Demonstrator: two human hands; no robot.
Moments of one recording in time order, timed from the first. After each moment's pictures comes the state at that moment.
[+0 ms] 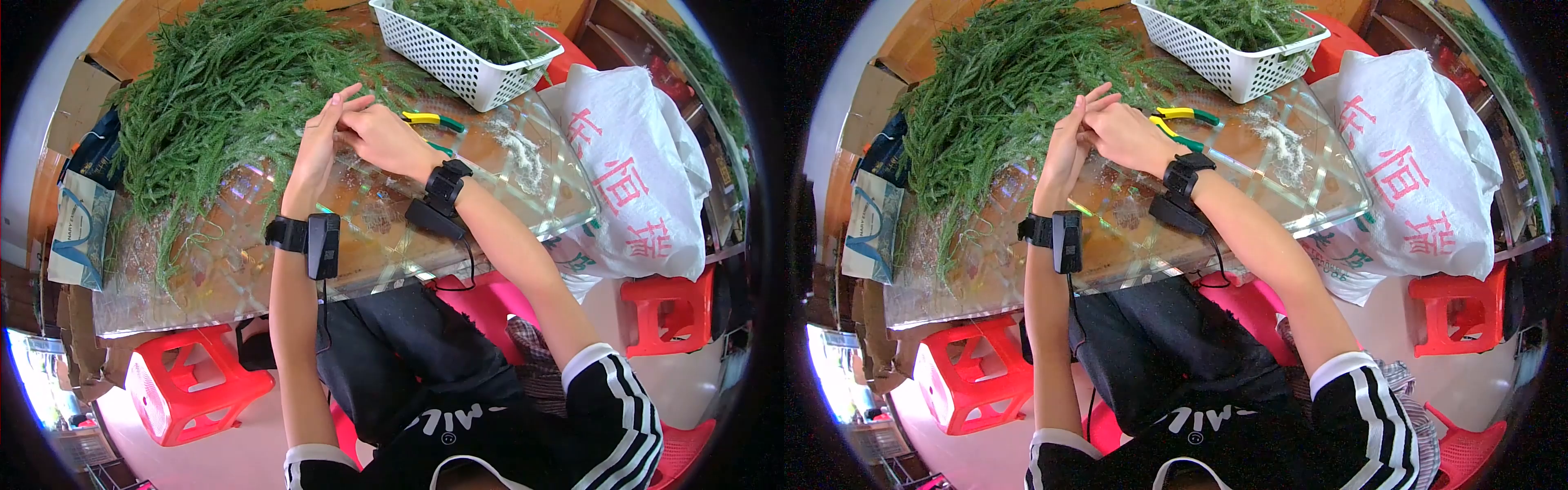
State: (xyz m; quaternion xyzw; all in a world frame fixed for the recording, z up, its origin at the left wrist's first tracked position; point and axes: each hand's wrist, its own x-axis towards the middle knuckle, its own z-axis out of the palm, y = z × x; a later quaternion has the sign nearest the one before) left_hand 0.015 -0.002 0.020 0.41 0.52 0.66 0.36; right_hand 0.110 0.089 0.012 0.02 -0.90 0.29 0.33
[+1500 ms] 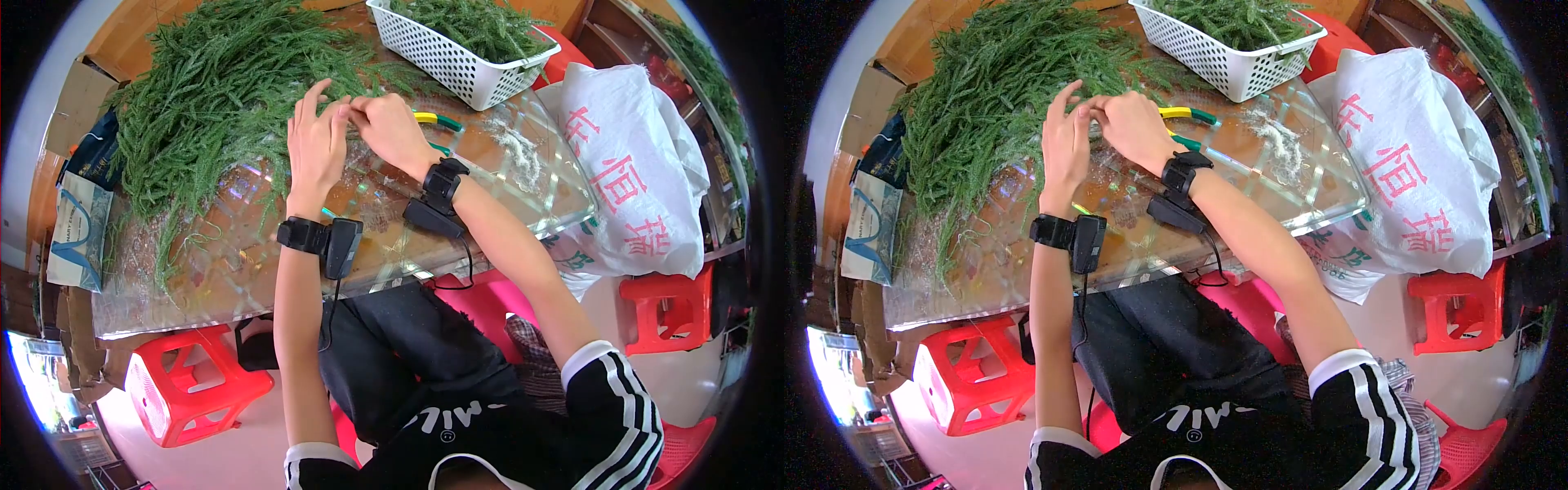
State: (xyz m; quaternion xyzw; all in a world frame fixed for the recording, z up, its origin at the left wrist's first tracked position) left_hand 0.019 -0.007 0.016 0.55 0.71 0.41 -0.17; right_hand 0.110 0.092 0.012 -0.12 -0.87 0.25 0.41
